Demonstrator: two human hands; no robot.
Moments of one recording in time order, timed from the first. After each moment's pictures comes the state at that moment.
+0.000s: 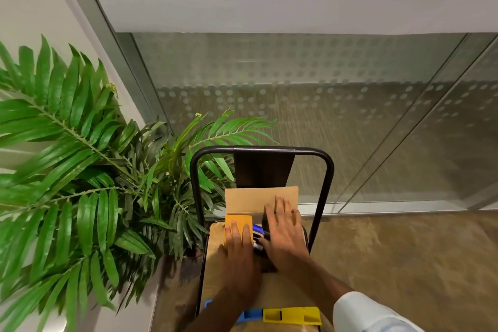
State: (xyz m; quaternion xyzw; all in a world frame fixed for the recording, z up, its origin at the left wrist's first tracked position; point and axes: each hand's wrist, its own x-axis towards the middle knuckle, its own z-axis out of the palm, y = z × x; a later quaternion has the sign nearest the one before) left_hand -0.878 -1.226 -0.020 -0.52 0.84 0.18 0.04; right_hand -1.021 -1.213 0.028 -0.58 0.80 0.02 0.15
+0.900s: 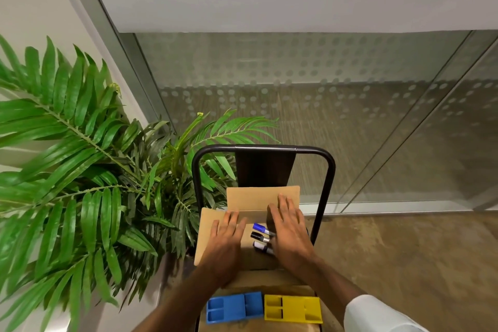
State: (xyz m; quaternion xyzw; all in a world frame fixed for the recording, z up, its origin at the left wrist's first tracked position) left_hand -0.845 -1.274 -0.002 -0.38 0.92 0.13 -0.01; right_hand -1.030 -1.205 0.032 -0.58 0.80 -0.06 0.17
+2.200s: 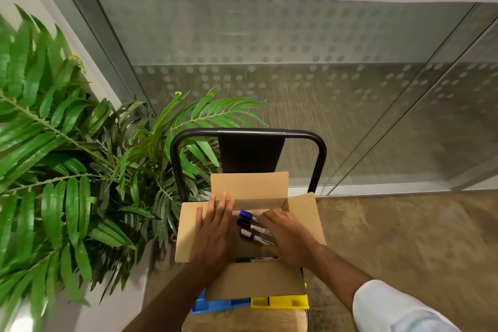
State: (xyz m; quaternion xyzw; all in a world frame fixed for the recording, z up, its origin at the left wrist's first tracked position) left_hand -0.859 -1.275 -0.027 -0.41 0.90 0.14 -0.03; right_hand -1.069 -1.181 -0.006 -0.73 0.66 -0.05 0.17
